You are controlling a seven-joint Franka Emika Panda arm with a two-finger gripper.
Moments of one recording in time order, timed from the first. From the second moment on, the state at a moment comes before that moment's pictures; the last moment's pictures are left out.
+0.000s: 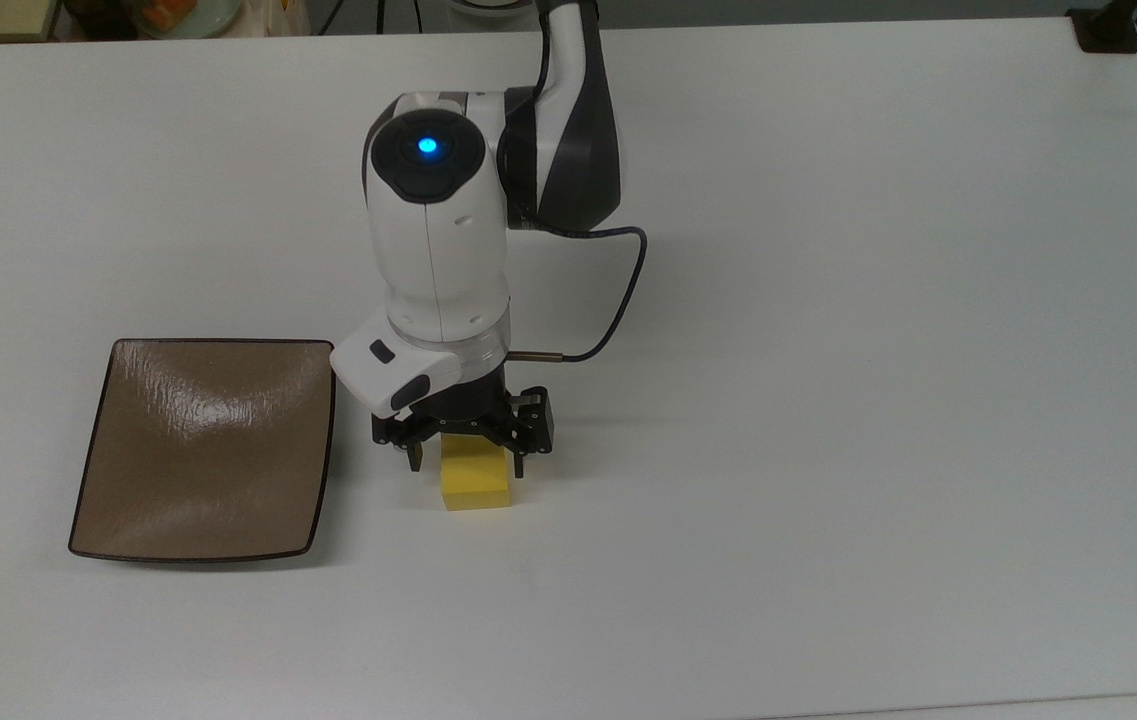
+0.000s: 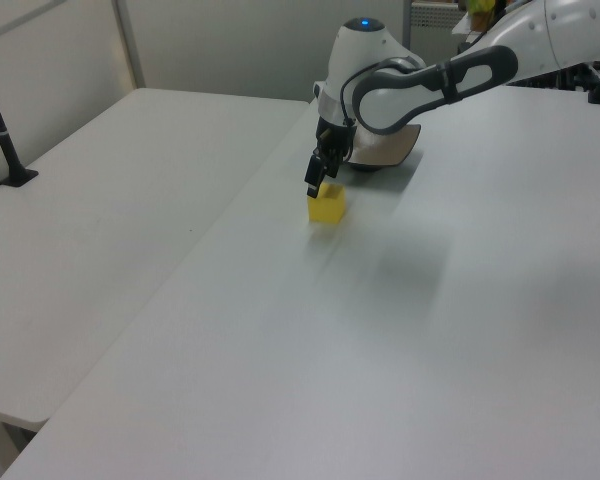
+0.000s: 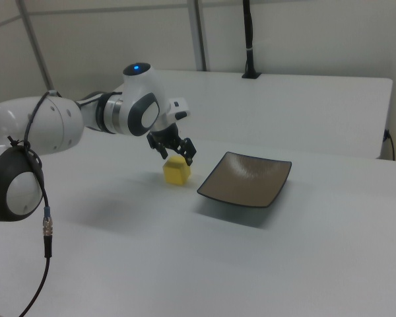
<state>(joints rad) 0.14 0.77 -0.06 -1.21 0.02 2.25 0.07</state>
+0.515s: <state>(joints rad) 0.14 0.78 -0.06 -1.25 0.00 2.30 0.07</state>
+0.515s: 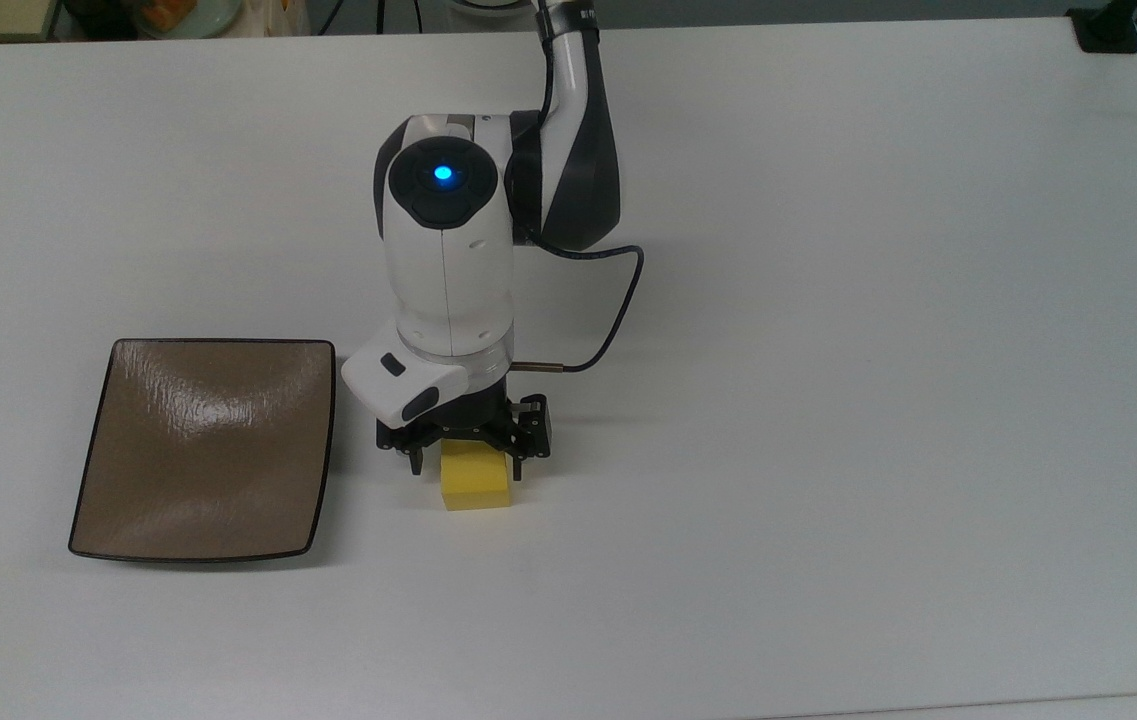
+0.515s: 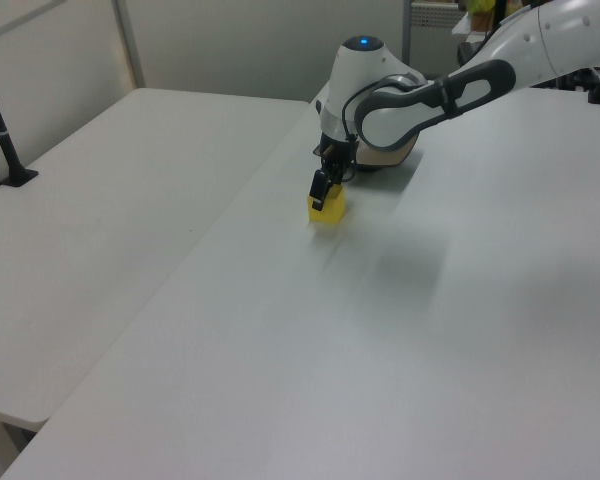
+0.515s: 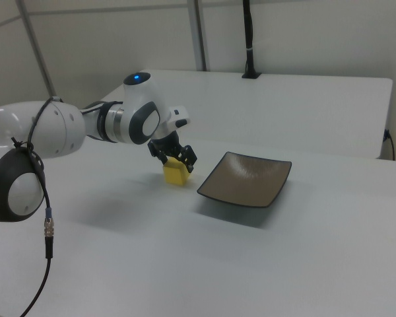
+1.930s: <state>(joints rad) 0.13 0.58 -0.06 -1.28 0.00 2.24 0.07</state>
